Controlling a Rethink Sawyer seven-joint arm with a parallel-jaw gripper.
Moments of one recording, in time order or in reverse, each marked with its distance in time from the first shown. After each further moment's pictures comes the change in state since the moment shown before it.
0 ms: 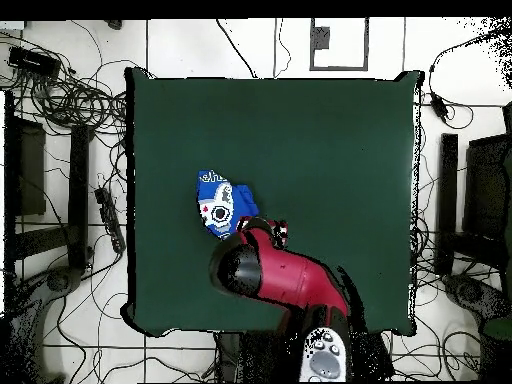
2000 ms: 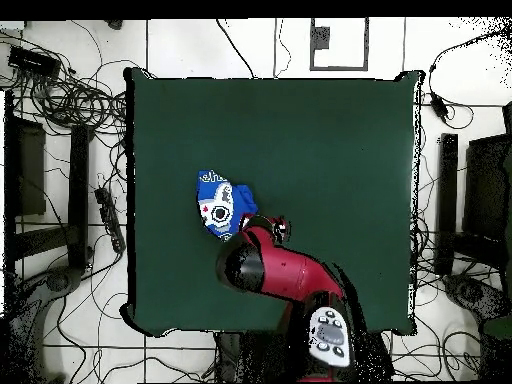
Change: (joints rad) arm -0.051 0.090 0.069 0.013 -0.007 -0.150 0.000
